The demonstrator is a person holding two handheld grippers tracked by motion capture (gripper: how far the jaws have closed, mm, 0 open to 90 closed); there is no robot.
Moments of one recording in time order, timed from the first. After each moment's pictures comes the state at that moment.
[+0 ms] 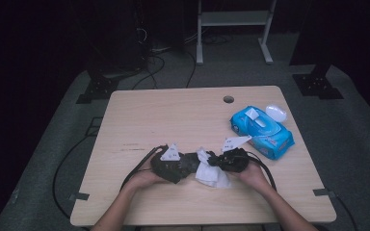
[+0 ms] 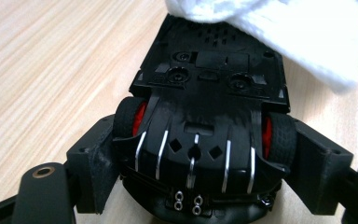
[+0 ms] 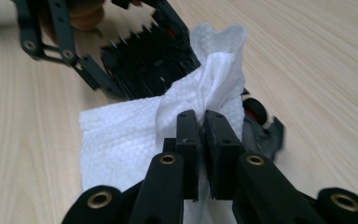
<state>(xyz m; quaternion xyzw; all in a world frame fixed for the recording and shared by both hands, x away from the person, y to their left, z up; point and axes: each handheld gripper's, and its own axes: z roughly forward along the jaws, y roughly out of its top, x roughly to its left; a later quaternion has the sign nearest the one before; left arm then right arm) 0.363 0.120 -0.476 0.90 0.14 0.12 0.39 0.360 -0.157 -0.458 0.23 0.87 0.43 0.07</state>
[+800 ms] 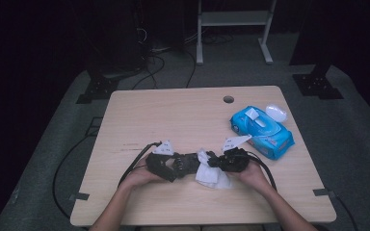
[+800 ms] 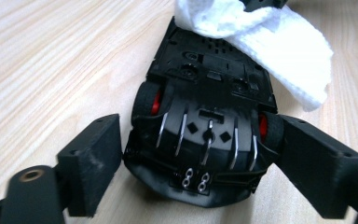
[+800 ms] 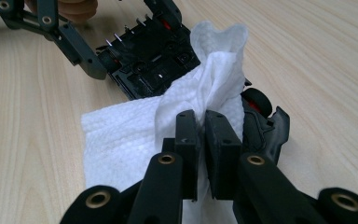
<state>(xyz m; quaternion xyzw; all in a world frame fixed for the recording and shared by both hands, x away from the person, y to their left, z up) 0.369 0.136 -0.470 0.88 0.19 0.04 0.43 0.361 -0.157 -0.461 0.24 0.87 0.44 0.04</state>
